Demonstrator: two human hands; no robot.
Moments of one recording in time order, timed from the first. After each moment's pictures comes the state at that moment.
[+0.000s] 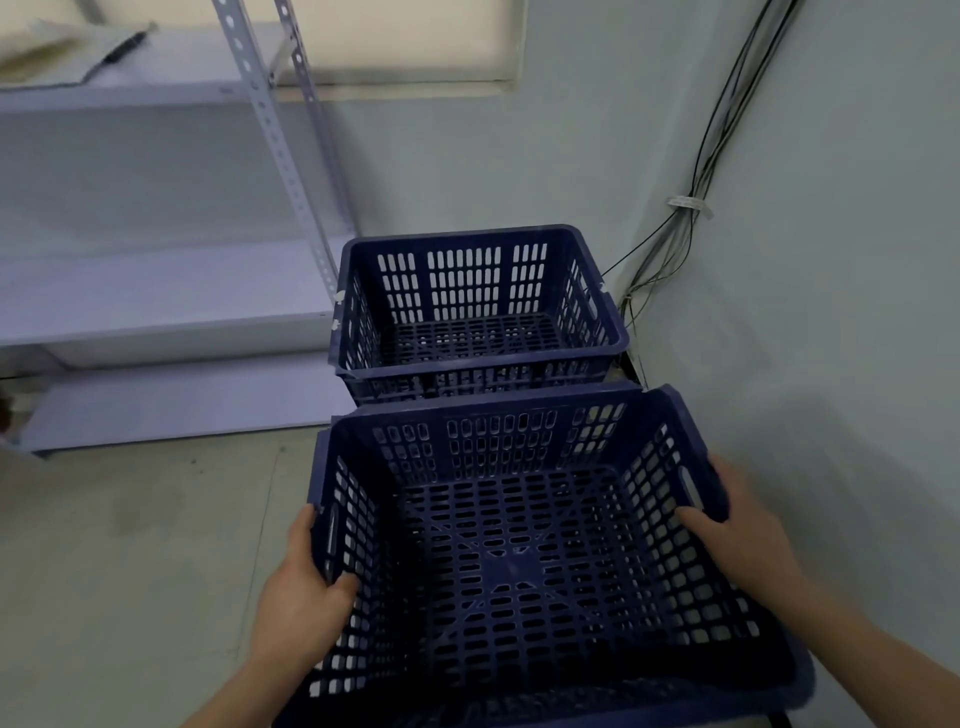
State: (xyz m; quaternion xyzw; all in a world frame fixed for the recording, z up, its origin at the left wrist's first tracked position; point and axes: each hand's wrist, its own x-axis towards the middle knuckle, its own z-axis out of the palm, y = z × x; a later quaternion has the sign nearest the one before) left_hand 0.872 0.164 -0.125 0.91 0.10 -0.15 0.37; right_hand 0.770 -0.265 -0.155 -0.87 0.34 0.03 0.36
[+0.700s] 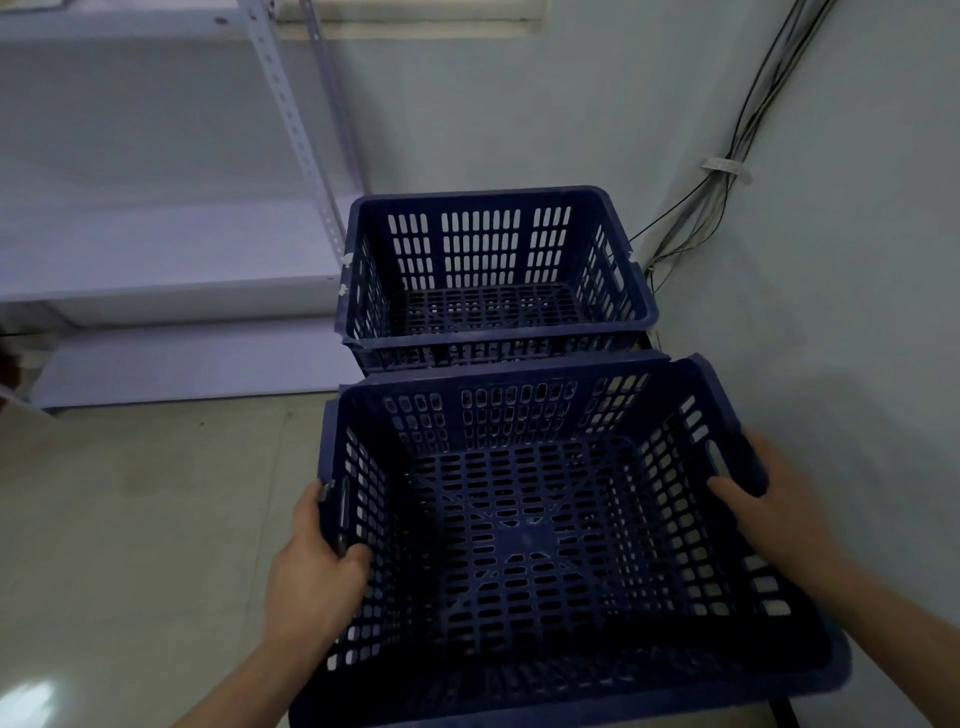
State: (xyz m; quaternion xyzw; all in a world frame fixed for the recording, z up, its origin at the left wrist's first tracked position) left_hand 0.875 0.155 -0.128 0.90 0.14 -0.13 0.39; right_hand 0.784 -0.277 -0.161 -0.86 0.32 0.00 0.40
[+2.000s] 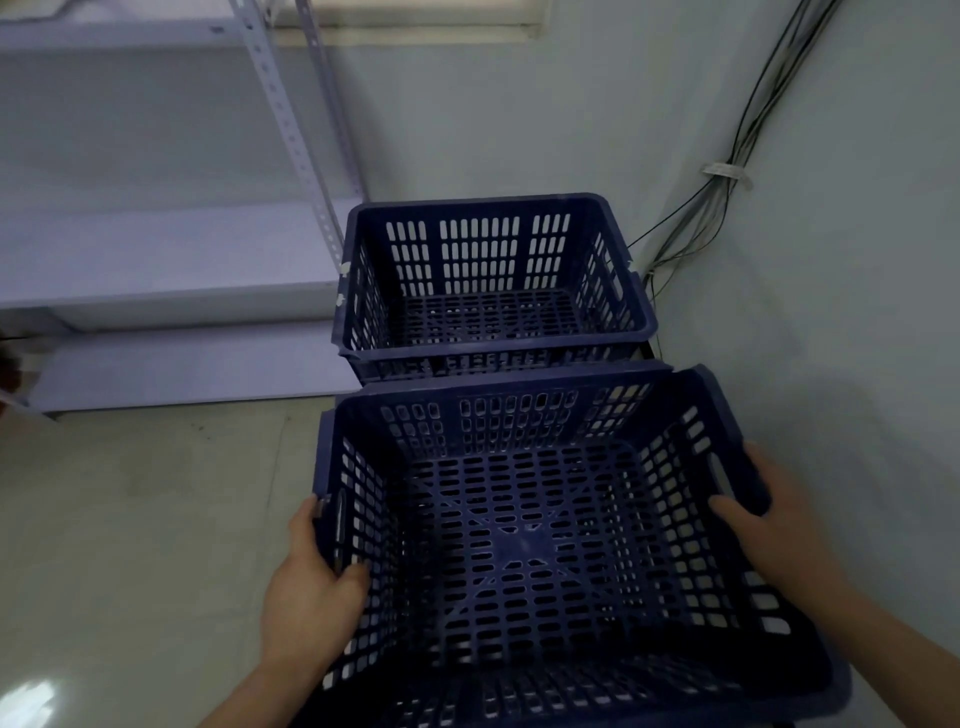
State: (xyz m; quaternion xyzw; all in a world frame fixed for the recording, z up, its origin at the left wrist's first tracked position) left_hand 0.875 0.149 -0.125 0.91 0.13 -0.13 0.38; right_hand 0.786 -0.279 -0.169 -0.85 0.32 -0.03 0.41
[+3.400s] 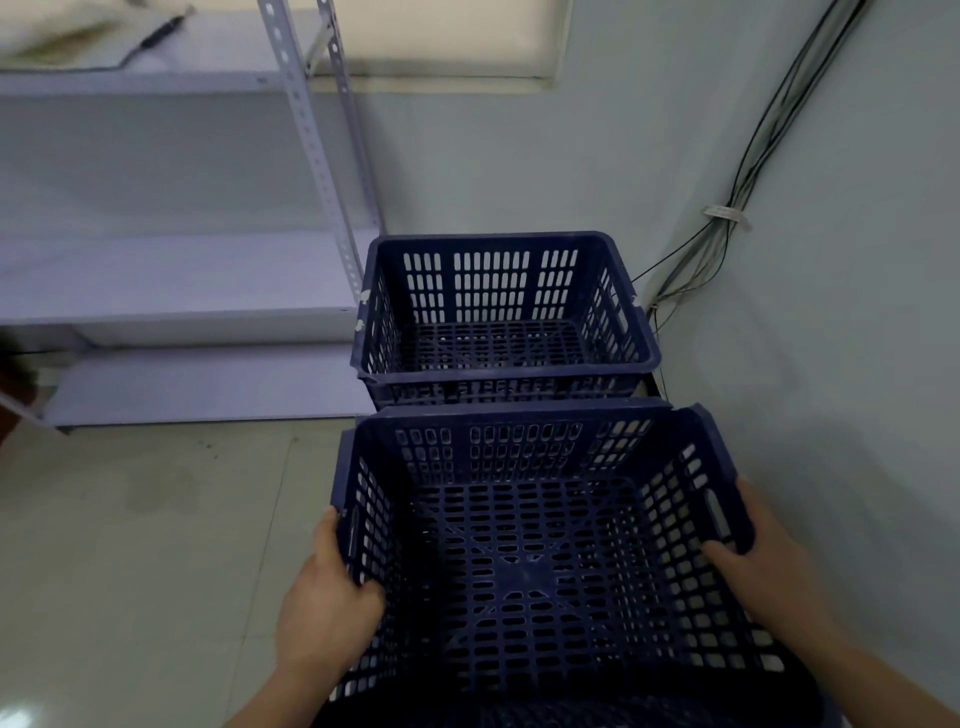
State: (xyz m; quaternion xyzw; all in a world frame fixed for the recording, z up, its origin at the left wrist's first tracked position) left_hand 0.881 0.157 -0.140 0.93 0.11 -0.13 0.31; right_hand 0.784 -0.257 -0.148 -0.86 0.37 0.05 0.34
